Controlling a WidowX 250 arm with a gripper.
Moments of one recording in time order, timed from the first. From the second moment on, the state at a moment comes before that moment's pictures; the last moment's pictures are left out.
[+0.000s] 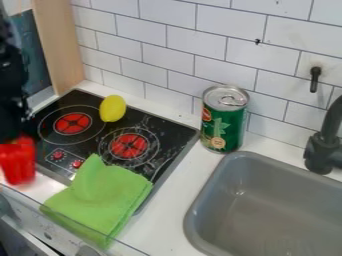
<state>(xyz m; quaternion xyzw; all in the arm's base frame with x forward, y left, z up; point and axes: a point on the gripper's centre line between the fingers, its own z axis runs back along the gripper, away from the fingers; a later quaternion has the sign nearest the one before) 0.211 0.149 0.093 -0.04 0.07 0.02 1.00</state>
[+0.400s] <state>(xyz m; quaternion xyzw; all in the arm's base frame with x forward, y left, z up) 0.211 0.153 0.093 -0.03 0.07 0.01 1.00</state>
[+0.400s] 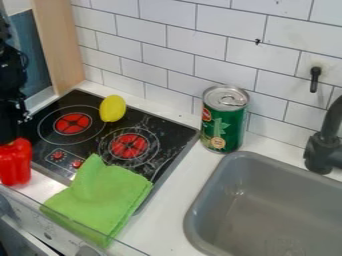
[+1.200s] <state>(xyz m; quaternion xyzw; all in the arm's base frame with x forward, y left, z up) 0.197 0.152 0.121 -0.01 0.06 0.04 1.00</state>
